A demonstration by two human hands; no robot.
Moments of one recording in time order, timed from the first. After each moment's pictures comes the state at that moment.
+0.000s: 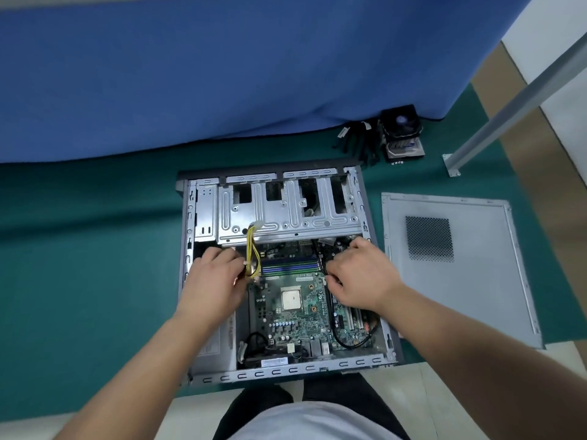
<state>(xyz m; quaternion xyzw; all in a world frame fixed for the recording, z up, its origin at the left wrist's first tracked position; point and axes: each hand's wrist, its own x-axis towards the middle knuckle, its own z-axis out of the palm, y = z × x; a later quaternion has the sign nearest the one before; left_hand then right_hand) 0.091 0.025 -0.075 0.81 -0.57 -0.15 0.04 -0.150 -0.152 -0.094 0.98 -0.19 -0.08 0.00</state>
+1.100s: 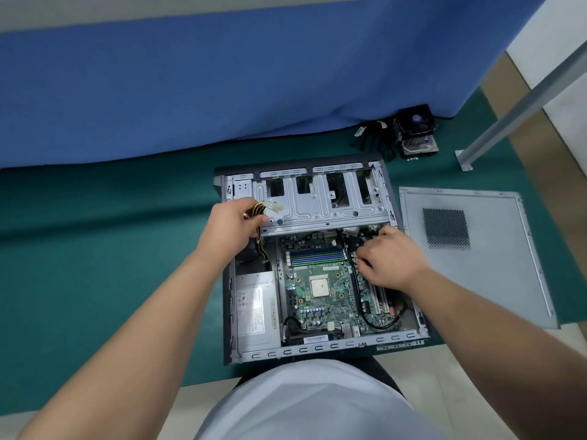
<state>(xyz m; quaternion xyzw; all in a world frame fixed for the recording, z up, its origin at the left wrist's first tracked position) 0.164 -0.014 -0.049 0.82 -0.42 -0.28 0.26 -0.145 -0.148 -0.095 0.97 -0.21 -0.12 0.05</state>
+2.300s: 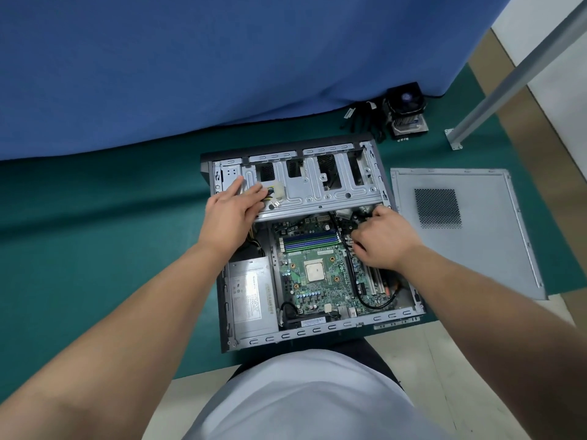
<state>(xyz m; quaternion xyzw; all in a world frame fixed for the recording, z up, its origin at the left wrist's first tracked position) 0.157 -0.010 -0.086 0.79 -0.56 -0.17 0.20 -0.142 -0.143 -0.089 0.96 -0.20 -0.18 0.10</state>
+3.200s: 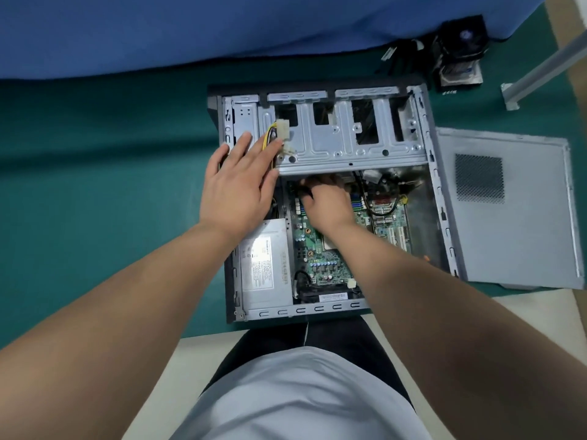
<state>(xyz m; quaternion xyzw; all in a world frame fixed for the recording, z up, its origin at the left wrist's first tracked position) 0.147 0.023 -0.104 0.81 -0.58 -0.07 0.12 -0.010 -0.077 -0.163 0.82 -0.50 -0.08 -0.27</state>
